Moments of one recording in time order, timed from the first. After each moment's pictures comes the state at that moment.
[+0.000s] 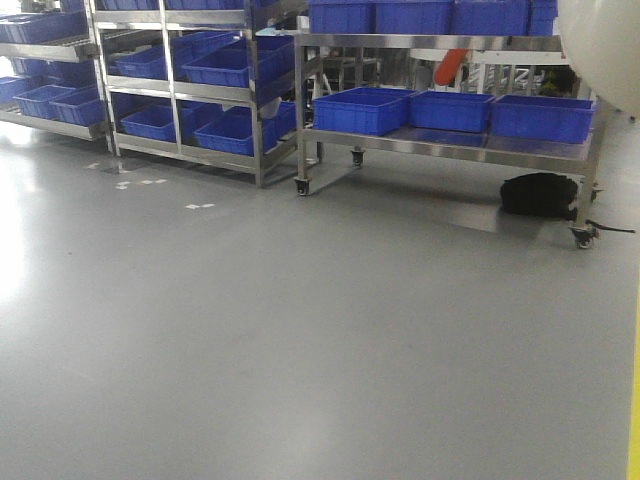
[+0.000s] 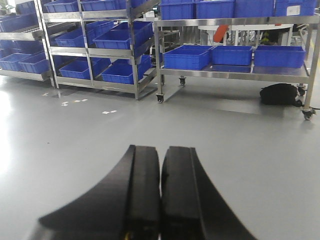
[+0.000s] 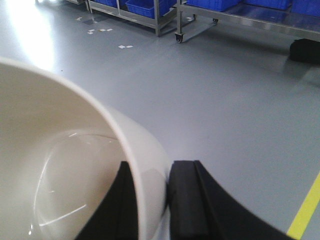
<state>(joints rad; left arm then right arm) -0.16 -0.01 0.01 -0.07 0.08 0.10 0.28 0.54 -0.65 -0.17 0.44 0.26</state>
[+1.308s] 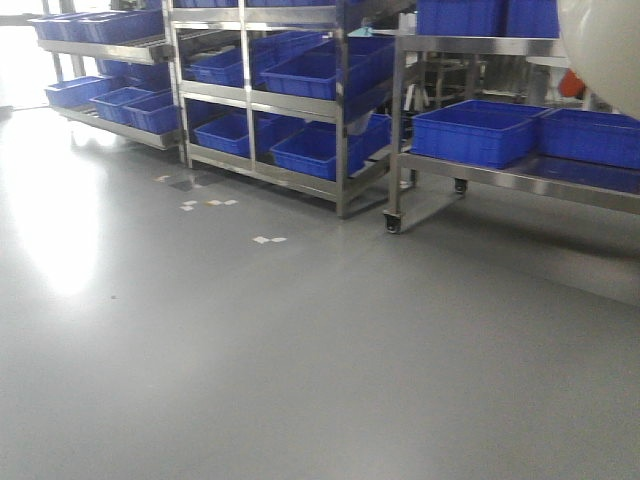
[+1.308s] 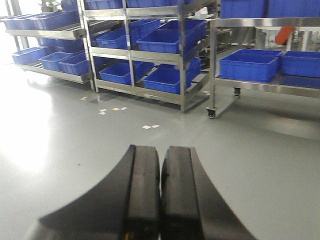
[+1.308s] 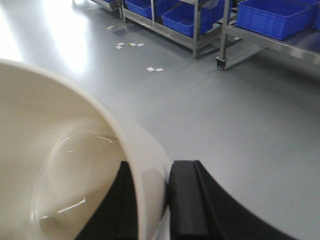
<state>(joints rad) -0.16 -0.01 0.01 -0.07 0.08 0.10 0.28 0.54 -0.65 -0.17 0.44 0.26</state>
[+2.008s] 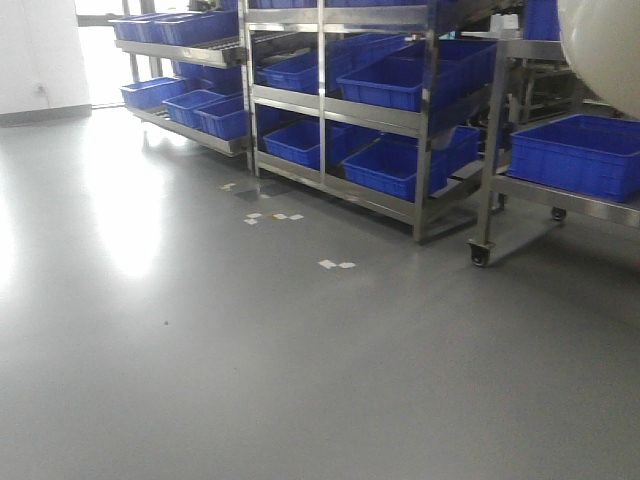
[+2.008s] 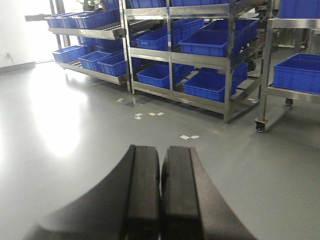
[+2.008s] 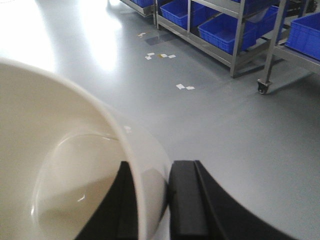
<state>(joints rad) -0.16 -0.01 0.01 -0.07 0.08 0.10 0.28 0.54 -0.65 -0.17 0.44 0.26</state>
